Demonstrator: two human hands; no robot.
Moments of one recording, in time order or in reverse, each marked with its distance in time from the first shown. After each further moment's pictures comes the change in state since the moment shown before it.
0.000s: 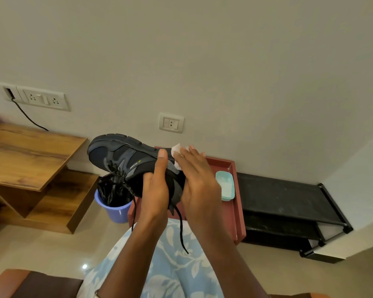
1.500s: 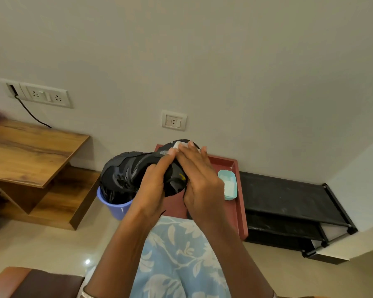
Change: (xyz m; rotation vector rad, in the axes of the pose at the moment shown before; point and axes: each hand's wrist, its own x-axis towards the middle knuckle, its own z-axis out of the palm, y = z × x) left_hand 0.010 0.011 -0.014 -0.030 -0.304 -0.136; right_hand 0.004 0.014 0.004 -0.015 -0.007 -0.131
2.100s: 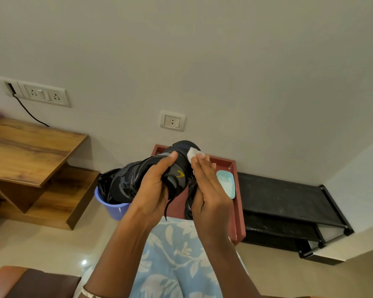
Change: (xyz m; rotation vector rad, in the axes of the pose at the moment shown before) left_hand -0.003 0.001 0.004 -0.111 -0.034 -0.060; right_hand -0.035 0.004 -0.003 0.042 0.146 0.140
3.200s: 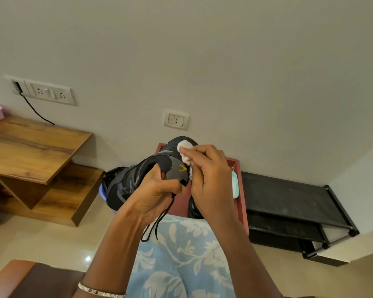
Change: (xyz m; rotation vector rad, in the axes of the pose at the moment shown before) left_hand 0.009 0.000 -0.026 0.190 -0.285 0.129; right_hand 0.051 -0.026 -0.011 0.068 -0.161 0.074
